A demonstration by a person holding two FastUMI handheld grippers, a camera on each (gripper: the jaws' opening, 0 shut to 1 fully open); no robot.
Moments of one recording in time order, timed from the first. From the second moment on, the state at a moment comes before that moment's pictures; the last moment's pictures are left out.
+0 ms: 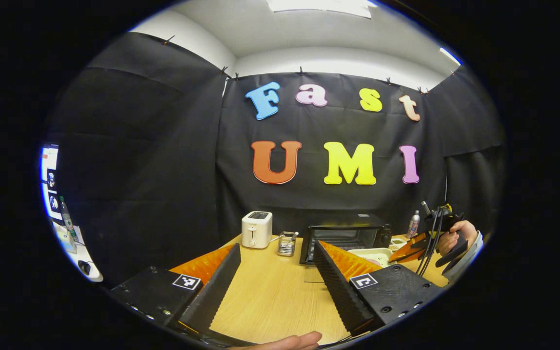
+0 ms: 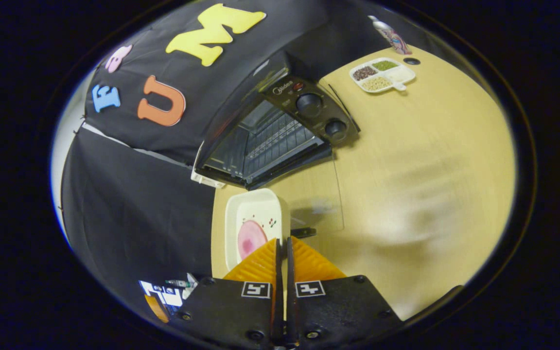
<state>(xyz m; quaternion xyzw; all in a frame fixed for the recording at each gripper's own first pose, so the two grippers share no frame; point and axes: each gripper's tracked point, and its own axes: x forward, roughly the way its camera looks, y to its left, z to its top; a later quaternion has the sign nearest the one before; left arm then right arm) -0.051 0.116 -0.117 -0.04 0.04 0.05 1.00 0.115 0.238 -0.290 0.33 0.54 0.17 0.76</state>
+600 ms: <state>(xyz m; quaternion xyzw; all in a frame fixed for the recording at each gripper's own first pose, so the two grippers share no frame) -0.018 0.139 -0.134 0.01 0.03 0.09 1.00 0.214 0.285 -0.336 0.44 0.45 0.01 0.78</state>
